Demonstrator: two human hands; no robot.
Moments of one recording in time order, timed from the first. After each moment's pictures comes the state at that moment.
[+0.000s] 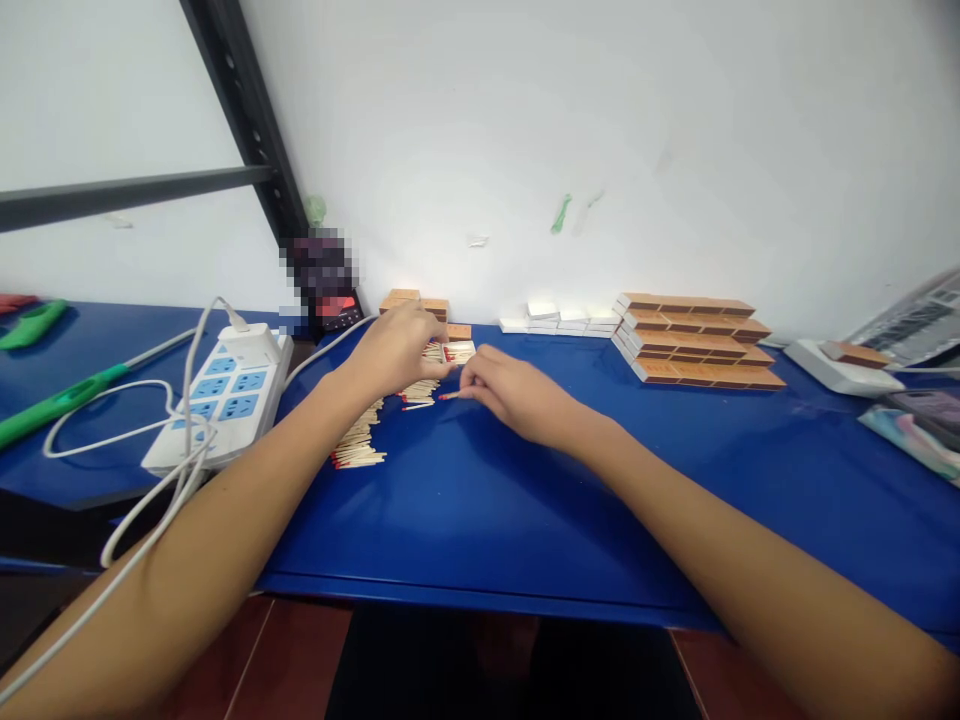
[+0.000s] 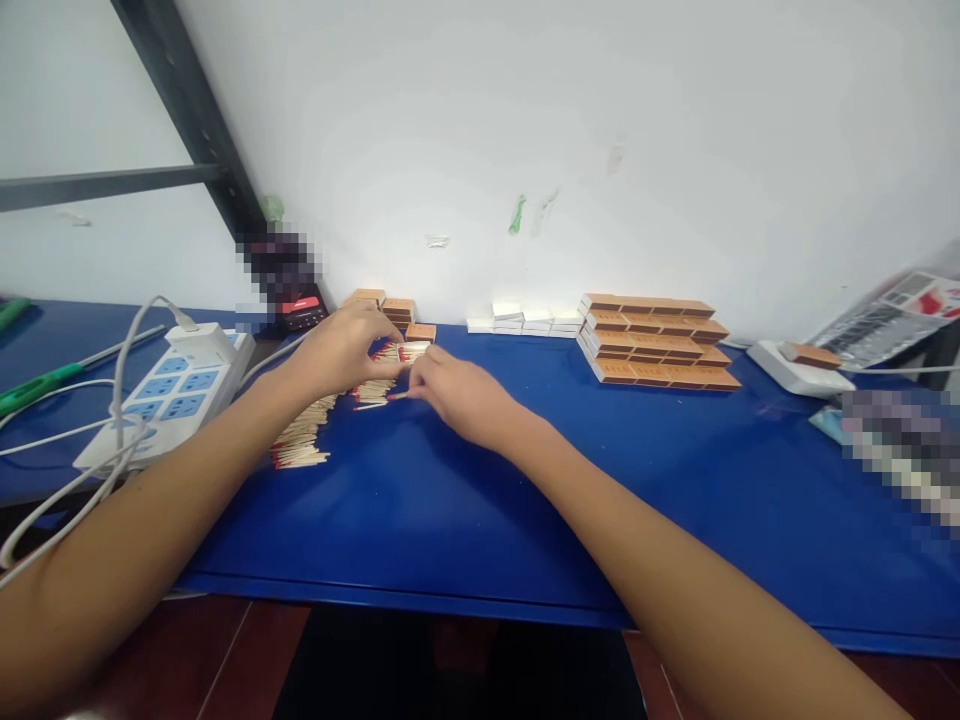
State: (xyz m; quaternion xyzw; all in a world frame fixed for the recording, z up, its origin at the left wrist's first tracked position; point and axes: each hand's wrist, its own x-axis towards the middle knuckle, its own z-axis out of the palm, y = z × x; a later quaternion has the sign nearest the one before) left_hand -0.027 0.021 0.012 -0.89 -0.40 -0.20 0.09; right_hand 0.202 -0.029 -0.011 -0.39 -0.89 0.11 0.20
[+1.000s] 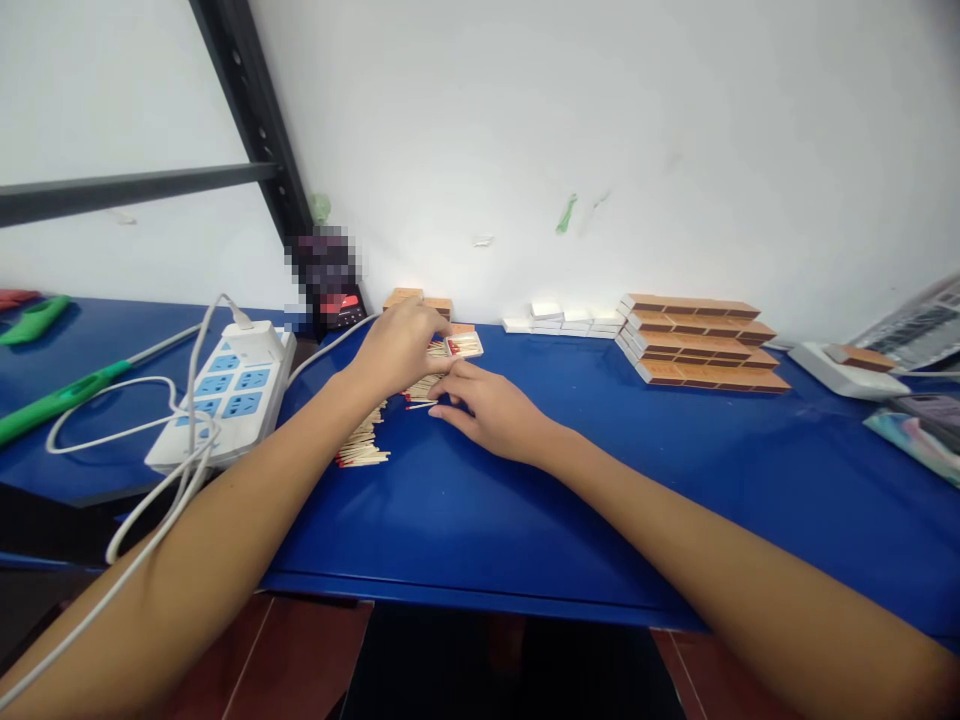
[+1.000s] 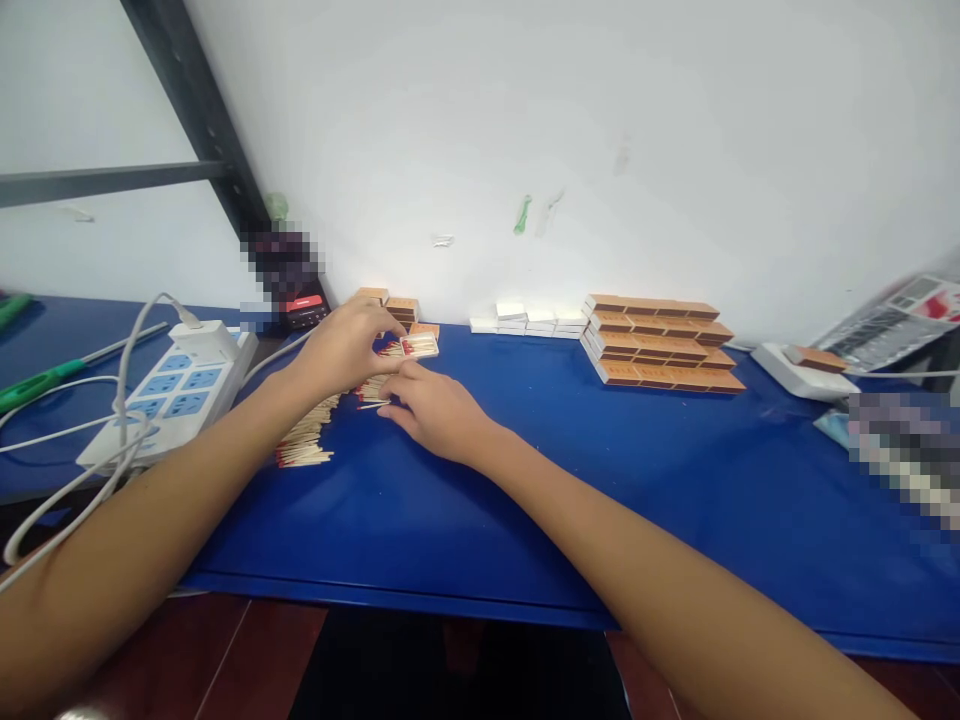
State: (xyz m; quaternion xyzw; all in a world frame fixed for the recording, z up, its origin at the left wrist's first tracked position) left_hand -0.022 0.014 0.014 -0.86 -0.44 -0.22 0.09; right_hand 0.169 -0.038 -0.029 -0.34 -0.90 0.13 0.24
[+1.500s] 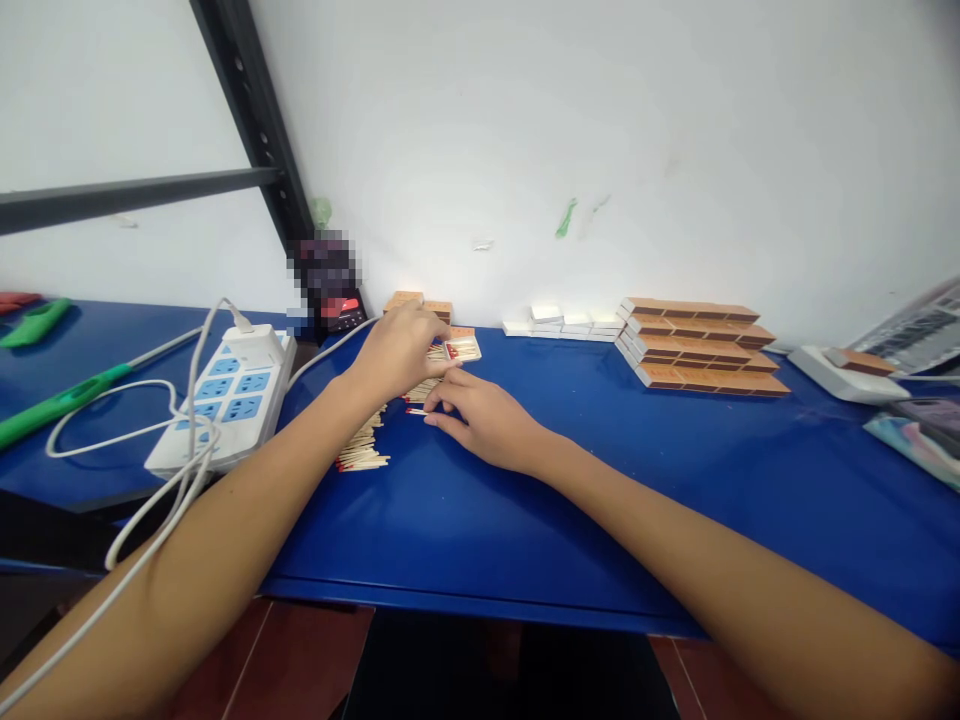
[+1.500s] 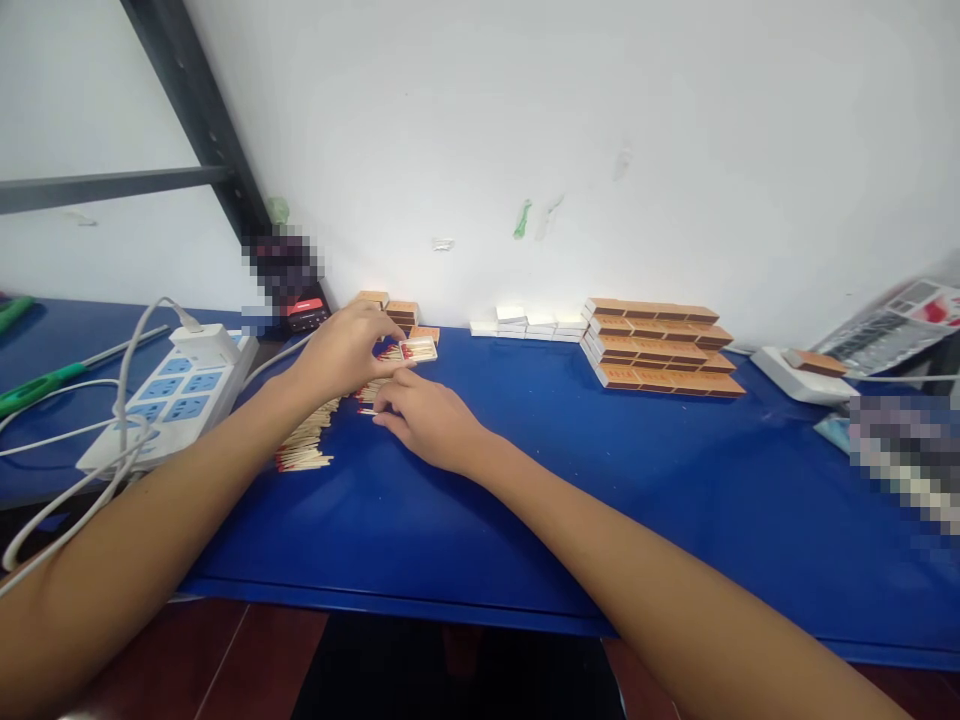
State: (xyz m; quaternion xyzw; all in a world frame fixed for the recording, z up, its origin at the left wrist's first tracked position) left_hand -0.024 0.015 0.014 -0.87 -0.43 -0.22 0.09; right_hand 0.161 -0.040 -0.034 -0.34 -0.89 0.16 0.25
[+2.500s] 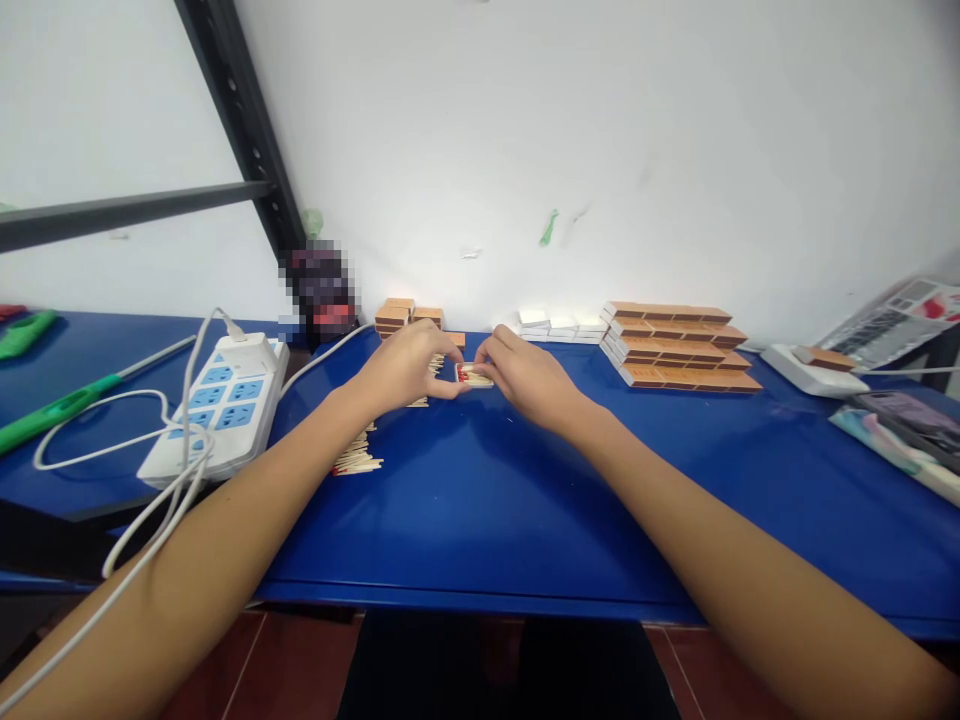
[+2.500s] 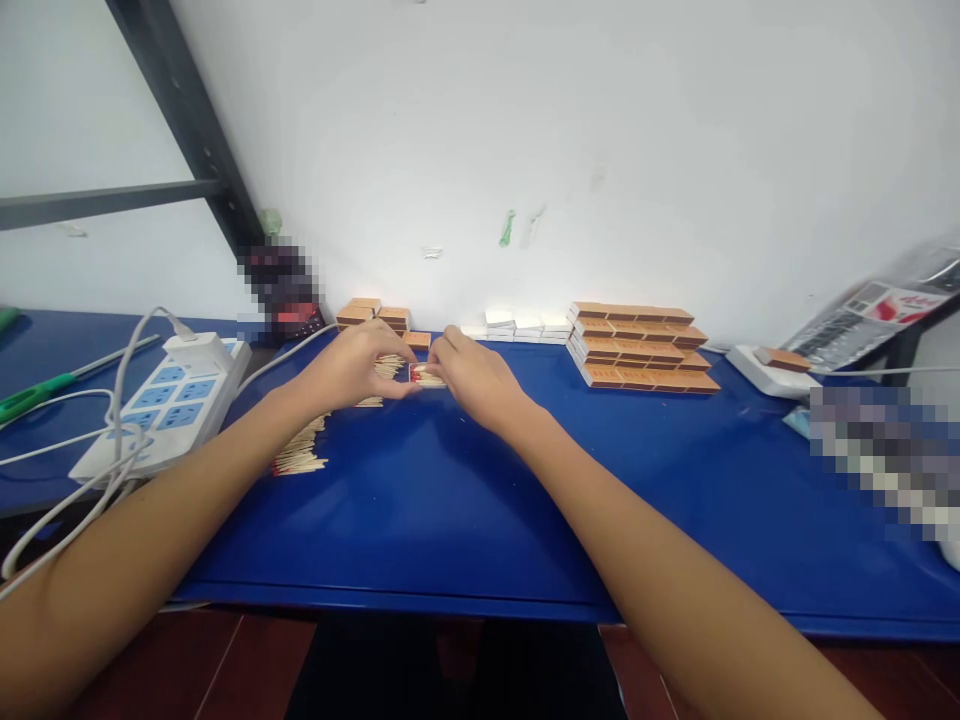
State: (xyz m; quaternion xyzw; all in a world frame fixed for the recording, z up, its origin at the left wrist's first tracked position) left_hand -0.017 0.010 0.011 -0.90 -0.35 -0.24 0.00; right_hand 0.216 -0.009 -0.009 -0.44 -0.87 -0.04 0.23
